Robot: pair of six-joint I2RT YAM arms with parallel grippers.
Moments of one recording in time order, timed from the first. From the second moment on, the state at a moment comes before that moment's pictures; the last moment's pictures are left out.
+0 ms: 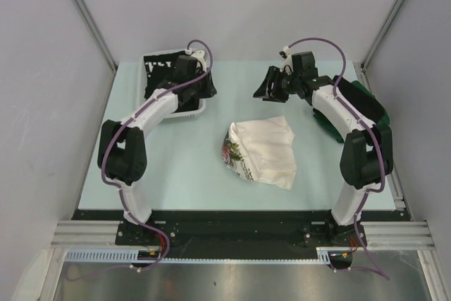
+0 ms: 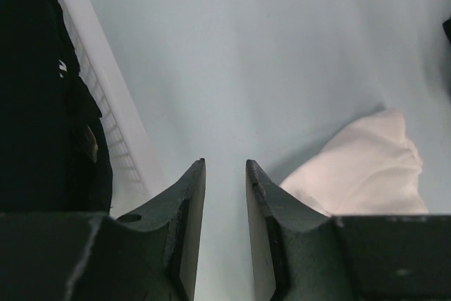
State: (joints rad) left arm -0.35 1.85 1.50 -0.27 0.14 -0.30; right arm 0.29 1.81 1.54 -0.40 -0.51 0.50
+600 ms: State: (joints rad) left arm -0.35 1.99 1.65 -0.44 -0.07 -0.23; right arm 0.28 1.79 1.51 -0.41 -0.51 0.51
